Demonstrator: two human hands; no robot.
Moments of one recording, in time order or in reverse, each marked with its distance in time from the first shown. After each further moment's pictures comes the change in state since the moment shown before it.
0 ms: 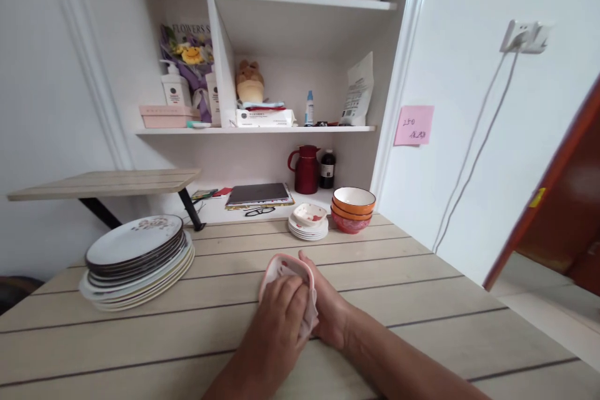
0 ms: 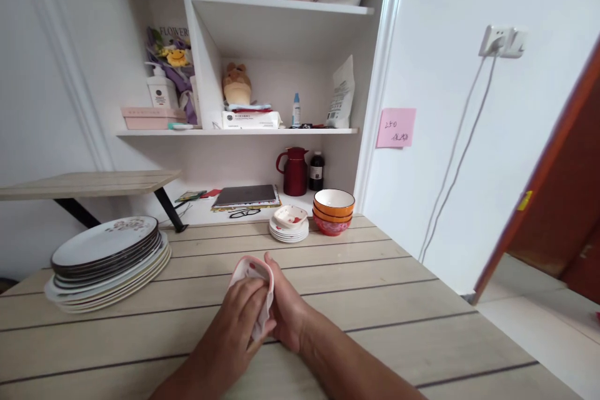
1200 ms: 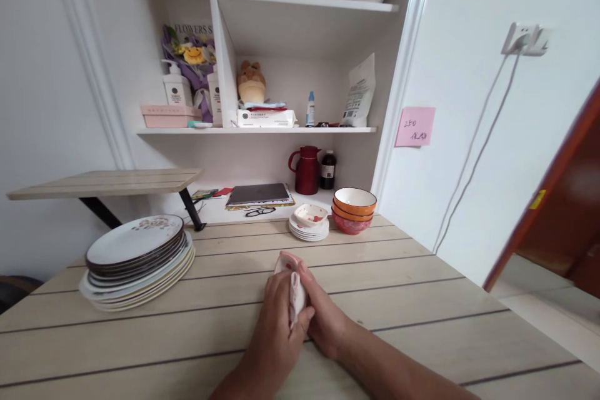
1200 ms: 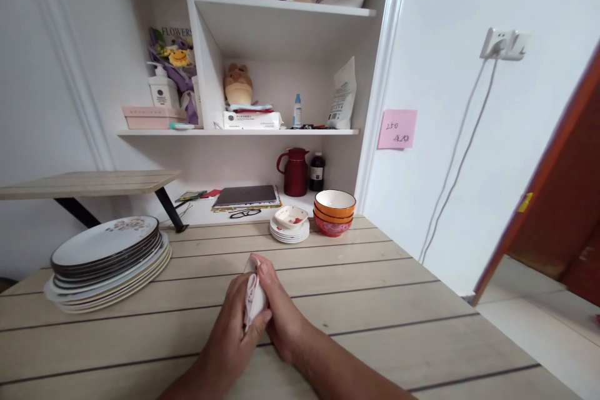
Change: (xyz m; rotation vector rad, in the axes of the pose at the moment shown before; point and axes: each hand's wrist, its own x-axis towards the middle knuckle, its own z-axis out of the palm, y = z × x) left_hand -0.004 0.001 0.019 -0.313 0.158 -0.317; right_hand 0.005 0.020 0.001 -0.018 0.043 -0.369
